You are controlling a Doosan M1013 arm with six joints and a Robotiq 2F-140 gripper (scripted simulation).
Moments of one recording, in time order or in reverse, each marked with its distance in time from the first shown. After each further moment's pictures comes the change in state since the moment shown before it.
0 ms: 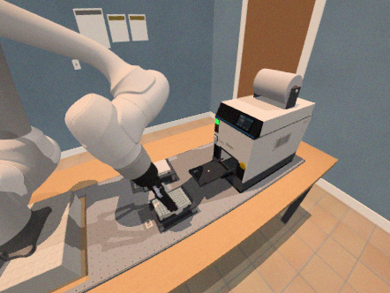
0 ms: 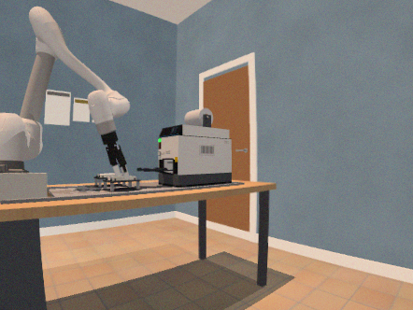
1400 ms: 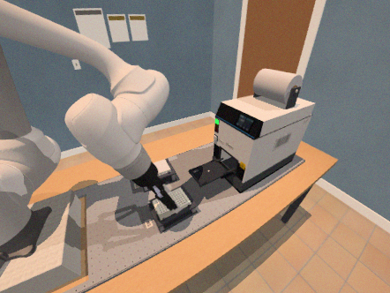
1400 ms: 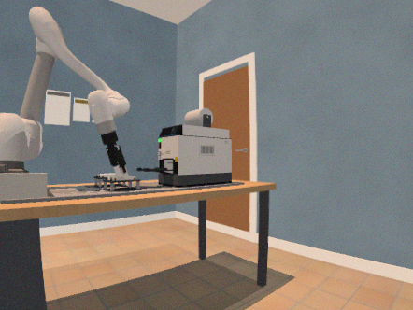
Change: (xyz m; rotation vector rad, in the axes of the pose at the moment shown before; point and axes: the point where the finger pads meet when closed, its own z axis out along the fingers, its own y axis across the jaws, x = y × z) arm 0.000 0.000 0.000 0.000 0.000 0.000
